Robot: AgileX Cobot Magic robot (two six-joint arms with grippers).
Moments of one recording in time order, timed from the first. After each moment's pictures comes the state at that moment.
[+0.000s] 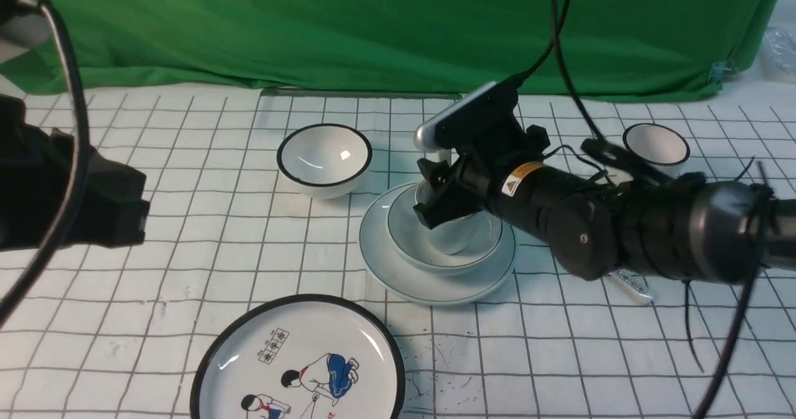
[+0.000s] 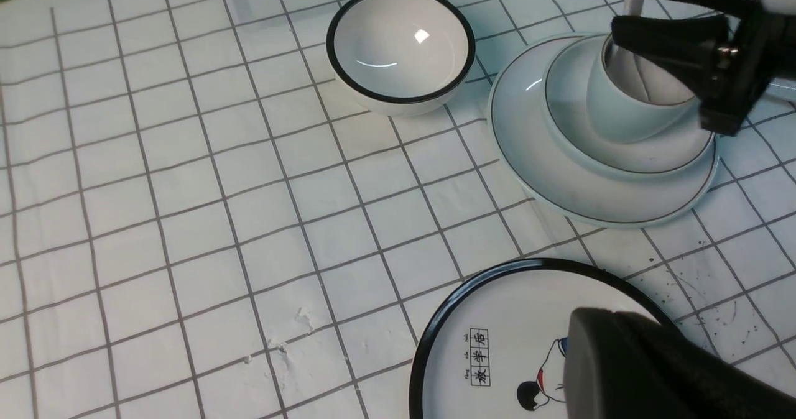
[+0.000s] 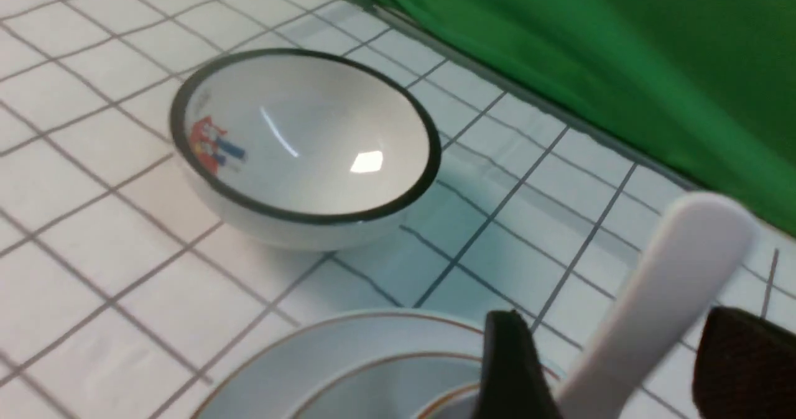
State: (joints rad) right arm 0.60 1.82 -1.08 0.26 -0.34 -0.44; left arm -0.43 0.89 -0.98 0.07 0.86 -0.10
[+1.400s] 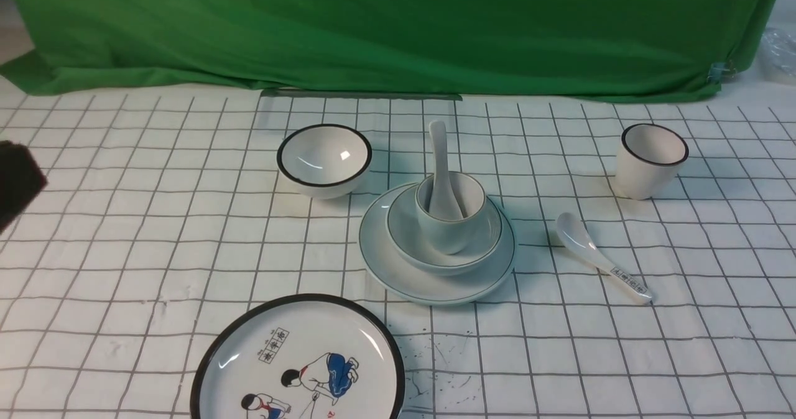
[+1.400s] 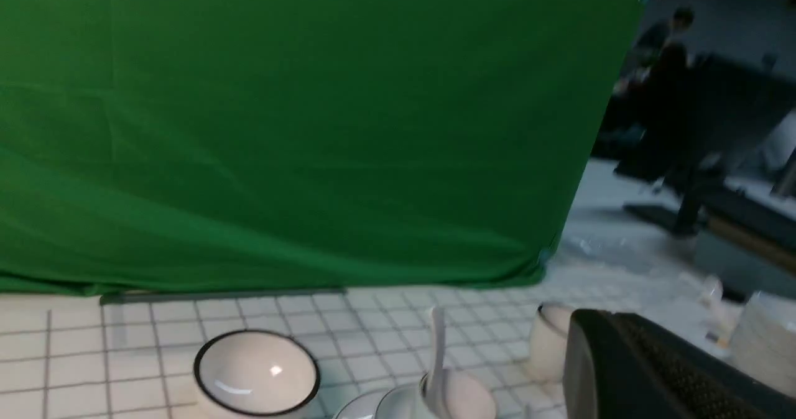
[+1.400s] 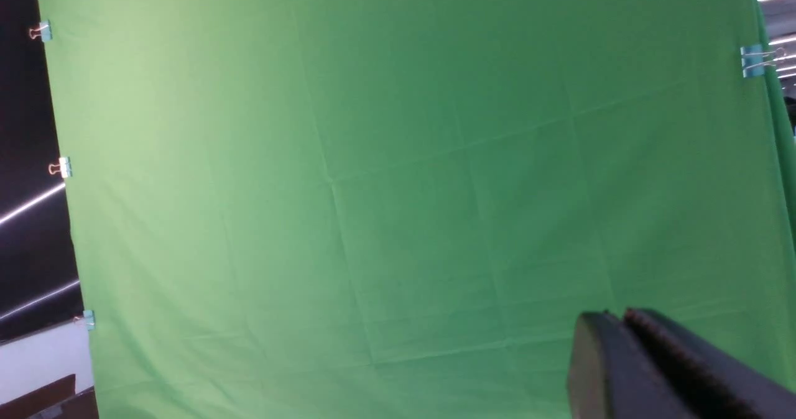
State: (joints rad) right arm 0.26 0.07 -0.33 0.26 -0.17 -0.07; left arm -0.43 0.31 -0.52 -0.20 0.22 -0.09
